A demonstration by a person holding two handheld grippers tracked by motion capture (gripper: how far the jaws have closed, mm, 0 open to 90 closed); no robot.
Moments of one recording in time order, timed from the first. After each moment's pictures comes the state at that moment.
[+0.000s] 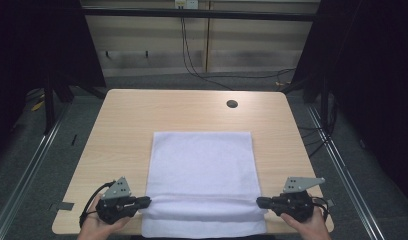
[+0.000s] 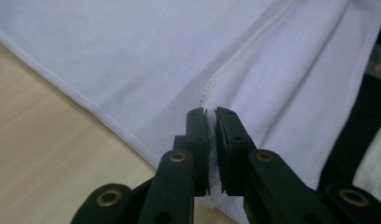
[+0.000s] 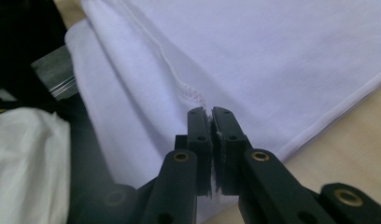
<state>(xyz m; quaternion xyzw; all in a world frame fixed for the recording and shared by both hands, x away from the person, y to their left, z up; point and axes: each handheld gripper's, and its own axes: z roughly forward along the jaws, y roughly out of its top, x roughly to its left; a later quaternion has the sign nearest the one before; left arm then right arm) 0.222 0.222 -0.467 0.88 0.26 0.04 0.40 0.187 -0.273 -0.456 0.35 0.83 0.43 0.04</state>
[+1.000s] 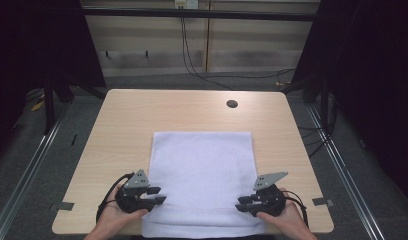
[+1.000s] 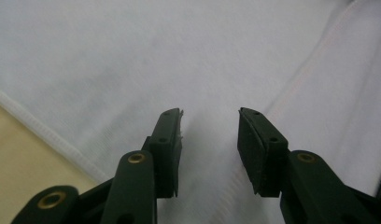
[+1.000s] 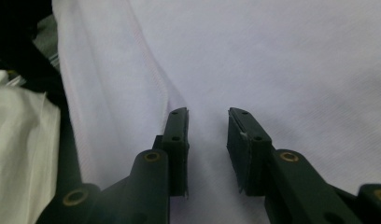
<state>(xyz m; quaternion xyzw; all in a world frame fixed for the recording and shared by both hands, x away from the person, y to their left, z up) 0.248 0.186 -0.478 0.89 0.26 0.04 0.37 0.216 -0.221 -0.482 0.31 0.87 0.38 -0.01</state>
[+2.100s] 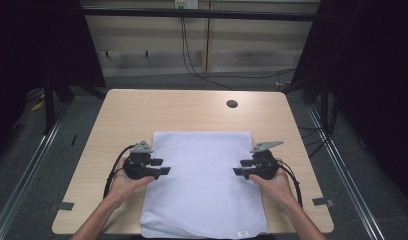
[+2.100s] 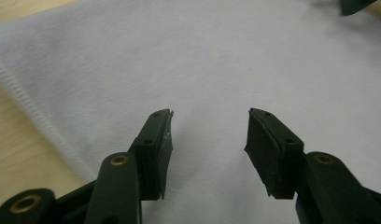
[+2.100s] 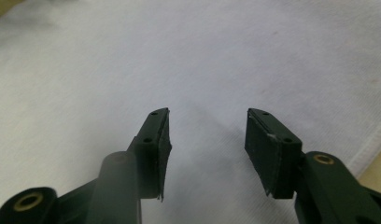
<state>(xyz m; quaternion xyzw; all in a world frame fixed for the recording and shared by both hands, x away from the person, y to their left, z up) 0.344 0.175 -0.479 0.86 0.32 0.04 0.40 0.311 -0.228 -0.484 0.40 0.83 0.38 0.07</state>
